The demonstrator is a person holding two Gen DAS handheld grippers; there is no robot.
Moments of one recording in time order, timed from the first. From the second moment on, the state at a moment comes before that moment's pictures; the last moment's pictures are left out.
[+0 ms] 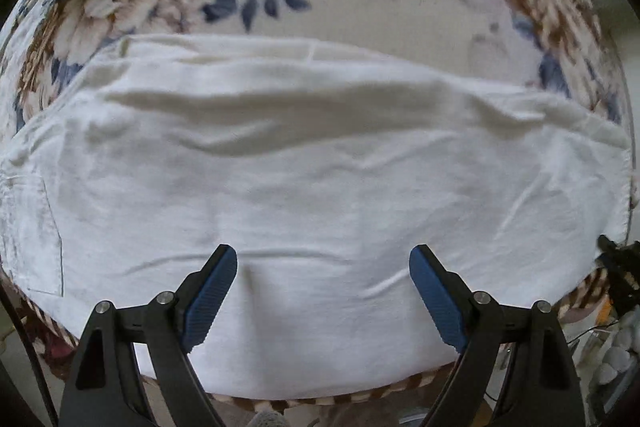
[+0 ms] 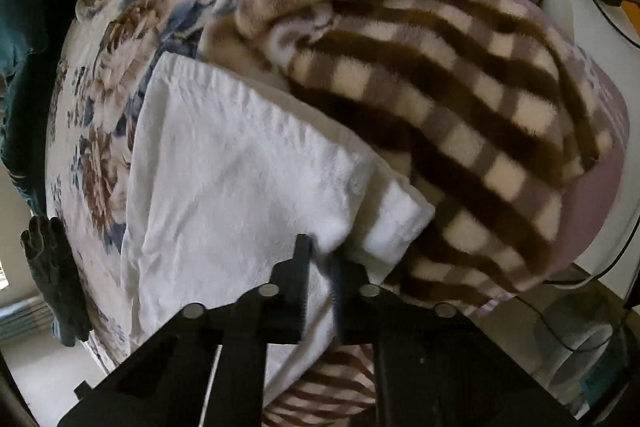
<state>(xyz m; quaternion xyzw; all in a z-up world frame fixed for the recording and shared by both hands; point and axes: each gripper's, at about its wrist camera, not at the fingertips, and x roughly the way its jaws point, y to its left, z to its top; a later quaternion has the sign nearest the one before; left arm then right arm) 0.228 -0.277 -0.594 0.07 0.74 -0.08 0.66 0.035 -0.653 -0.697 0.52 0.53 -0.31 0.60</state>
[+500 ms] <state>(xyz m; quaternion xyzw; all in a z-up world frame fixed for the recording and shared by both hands) 0.226 -0.291 -0.622 0.07 0.76 -0.07 0.64 0.005 -0.653 -0.681 0.54 0.53 -0.28 0.60</state>
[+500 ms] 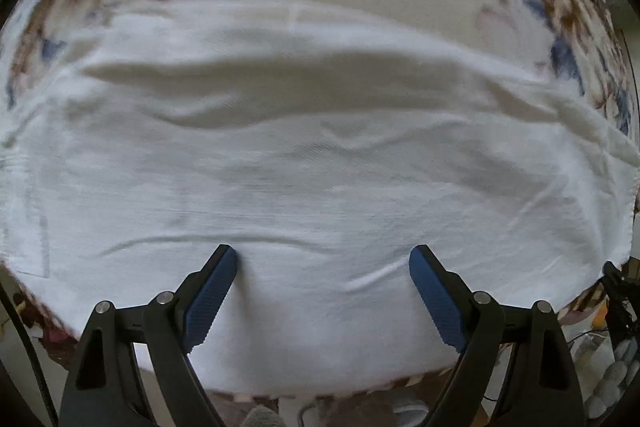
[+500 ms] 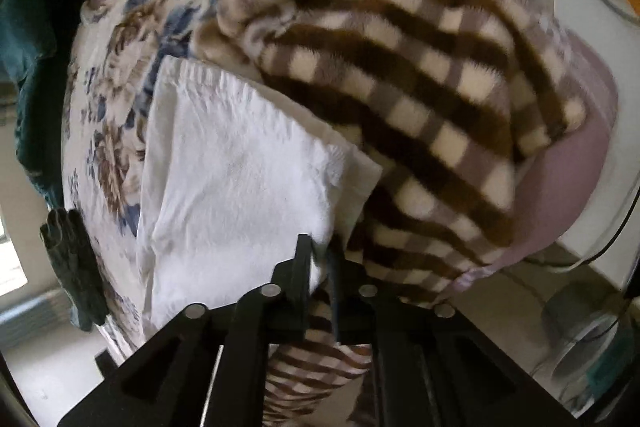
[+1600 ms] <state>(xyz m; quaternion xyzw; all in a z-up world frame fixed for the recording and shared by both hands) 0.262 -0.283 -0.659 0.04 0.78 -0.06 0.62 -0.002 -0.643 -0.702 0.59 0.39 -0.29 0.65</state>
